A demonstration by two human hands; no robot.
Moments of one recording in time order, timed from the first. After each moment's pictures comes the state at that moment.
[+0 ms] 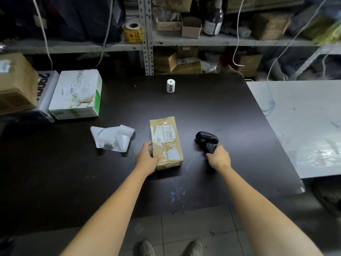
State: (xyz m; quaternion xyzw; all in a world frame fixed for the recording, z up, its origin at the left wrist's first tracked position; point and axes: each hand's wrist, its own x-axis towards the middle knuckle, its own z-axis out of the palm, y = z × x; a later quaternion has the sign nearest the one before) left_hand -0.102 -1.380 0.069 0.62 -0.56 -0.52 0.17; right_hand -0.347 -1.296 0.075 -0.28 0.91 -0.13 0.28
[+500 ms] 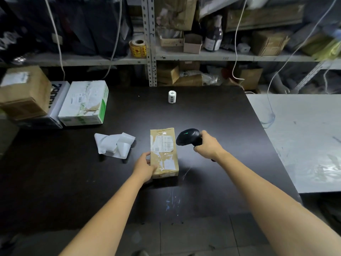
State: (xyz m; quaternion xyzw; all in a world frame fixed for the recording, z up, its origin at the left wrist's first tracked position) left_hand -0.104 -1.372 0.085 0.64 -0.53 -0.53 0.15; right_hand -0.352 -1.343 0.155 -0.49 0.80 -0.12 0.32
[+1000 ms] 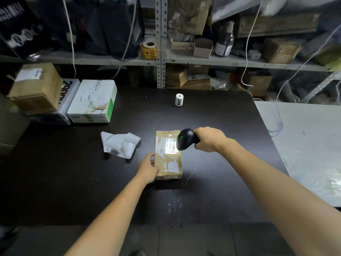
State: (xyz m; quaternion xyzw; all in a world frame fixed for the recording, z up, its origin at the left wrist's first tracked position) left_hand -0.105 -1.375 0.083 0.64 -0.54 -0.52 0.16; right_hand -0.343 -1.385 0.198 -0.67 0.72 0.10 0.17
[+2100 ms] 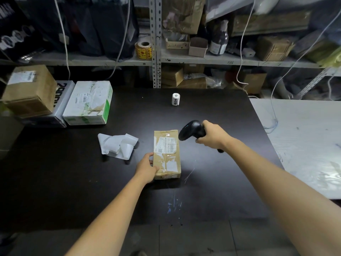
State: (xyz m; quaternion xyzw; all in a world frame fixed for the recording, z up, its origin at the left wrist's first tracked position) left_hand -0.103 -1.382 0.079 0.64 -0.54 -0.53 0.15; right_hand -0.362 -1.376 0.203 -0.57 0.77 -0.06 0.28
